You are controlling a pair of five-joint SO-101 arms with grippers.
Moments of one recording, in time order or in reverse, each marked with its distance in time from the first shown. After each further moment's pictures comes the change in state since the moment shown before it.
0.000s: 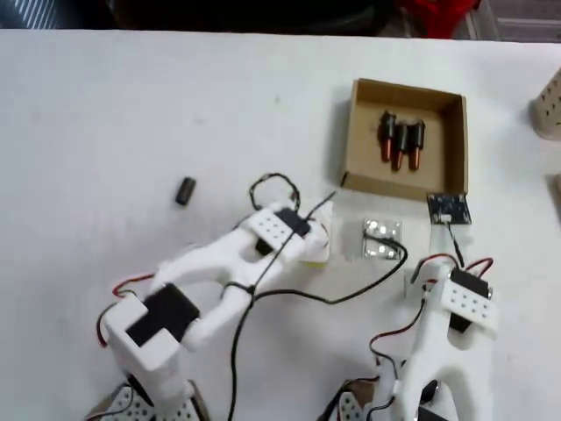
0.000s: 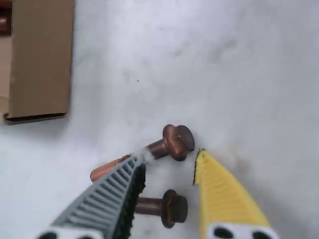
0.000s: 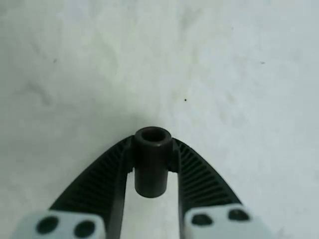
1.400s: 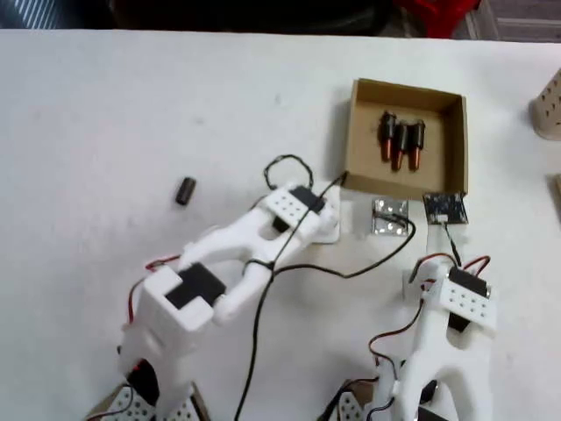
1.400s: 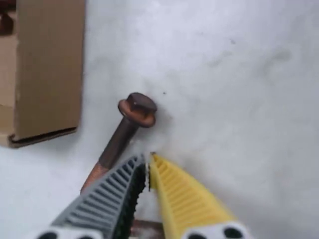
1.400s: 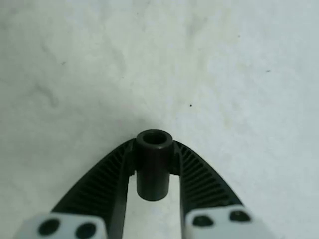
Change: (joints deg) left arm -1.8 14.7 -18.8 6.9 0.4; right arm -0.7 0.0 0.0 0.0 1.7
